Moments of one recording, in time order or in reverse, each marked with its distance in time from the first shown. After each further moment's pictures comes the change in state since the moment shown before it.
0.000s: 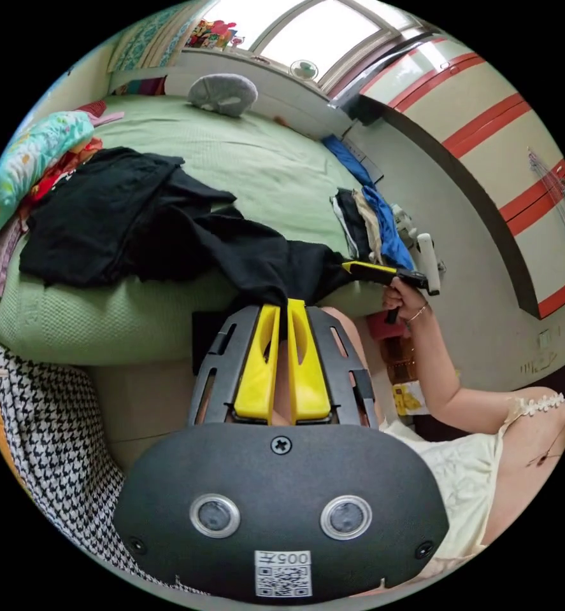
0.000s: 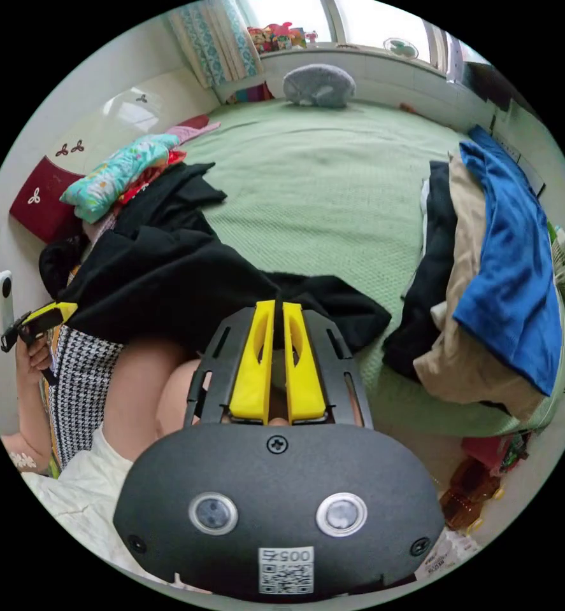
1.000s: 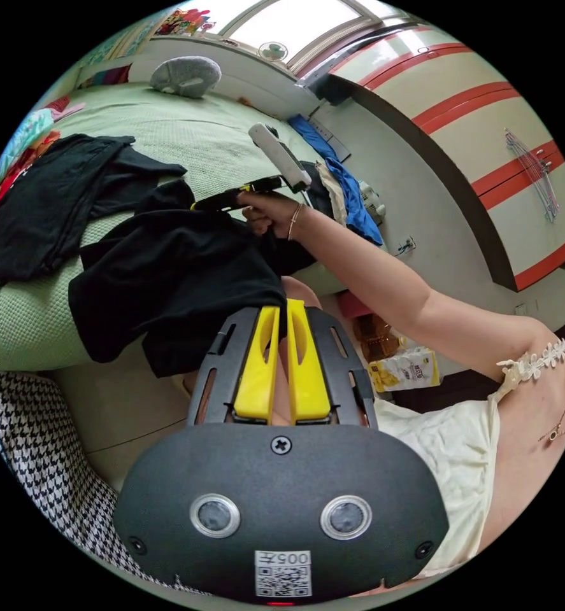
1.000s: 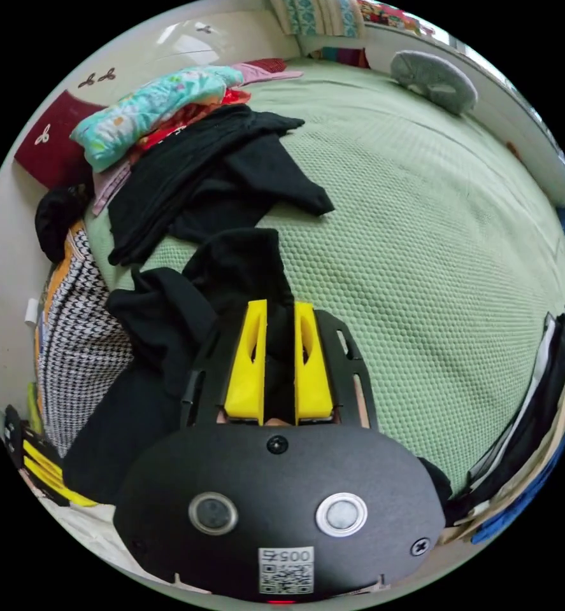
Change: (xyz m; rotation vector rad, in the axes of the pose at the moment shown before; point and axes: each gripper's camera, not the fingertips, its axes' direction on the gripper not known) left arm 0.029 0.041 -0.026 -0.046 0.153 0.069; right arm -0.116 -0.132 0.073 -0.120 -0.042 -0.322
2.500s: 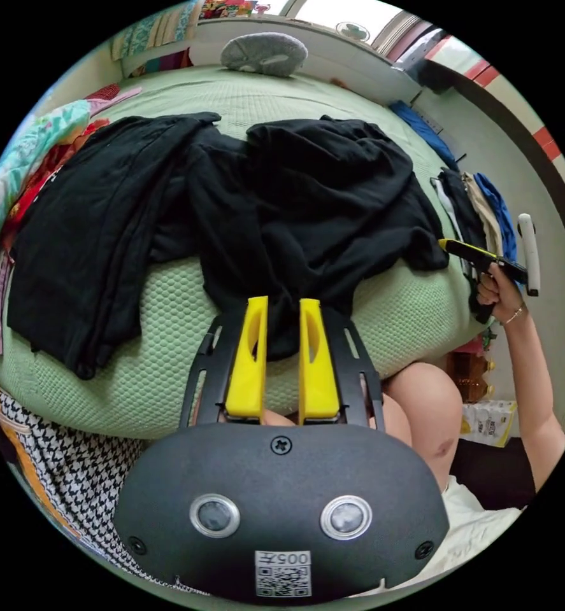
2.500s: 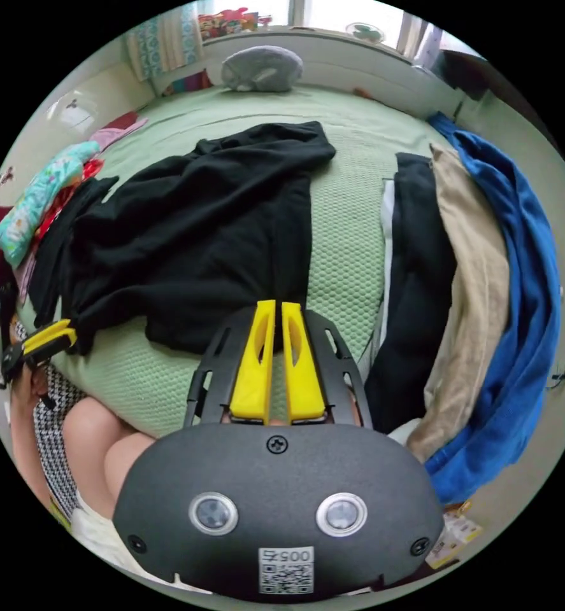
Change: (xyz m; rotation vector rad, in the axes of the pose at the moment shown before) left arm -0.091 -0.132 -0.004 -0.090 -0.414 -0.151; right arm 0.134 0.171 -0.161 0.061 0.237 0.422
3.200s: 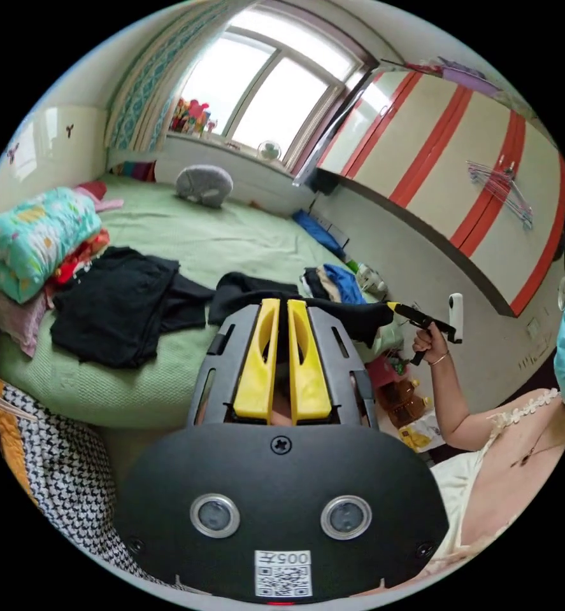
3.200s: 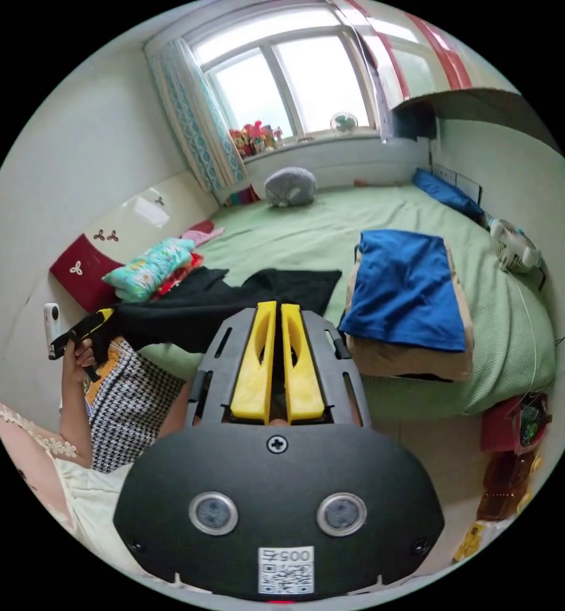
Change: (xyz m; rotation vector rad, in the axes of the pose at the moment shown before) left arm 0.042 0.106 -0.274 0.554 0.257 0.160; right arm 0.050 0.209 -0.294 0.495 -0.286 0.074
